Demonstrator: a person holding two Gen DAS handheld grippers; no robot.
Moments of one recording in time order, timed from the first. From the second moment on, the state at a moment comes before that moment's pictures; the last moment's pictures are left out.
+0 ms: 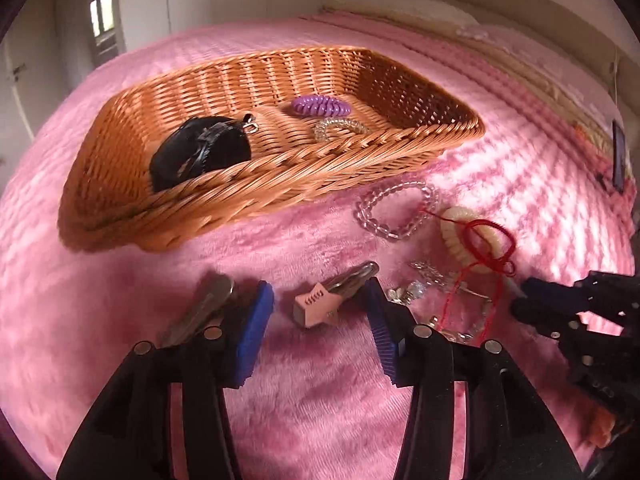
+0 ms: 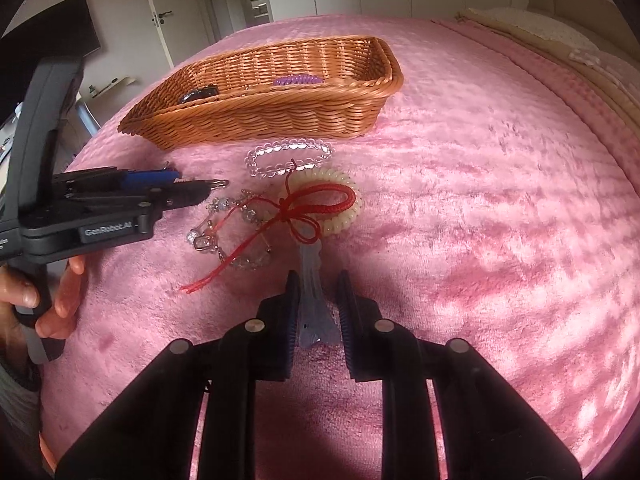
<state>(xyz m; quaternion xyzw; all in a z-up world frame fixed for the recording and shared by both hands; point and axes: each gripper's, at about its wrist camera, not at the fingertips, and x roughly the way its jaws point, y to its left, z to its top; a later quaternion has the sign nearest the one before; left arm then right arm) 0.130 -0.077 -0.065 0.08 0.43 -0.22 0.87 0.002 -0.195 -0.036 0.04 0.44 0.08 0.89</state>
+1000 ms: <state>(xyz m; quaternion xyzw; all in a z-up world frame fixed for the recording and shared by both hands) 0.025 -0.040 -0.015 -0.03 0.36 -0.20 0.91 -0.053 -0.211 0.019 0.06 0.39 0.11 0.91</state>
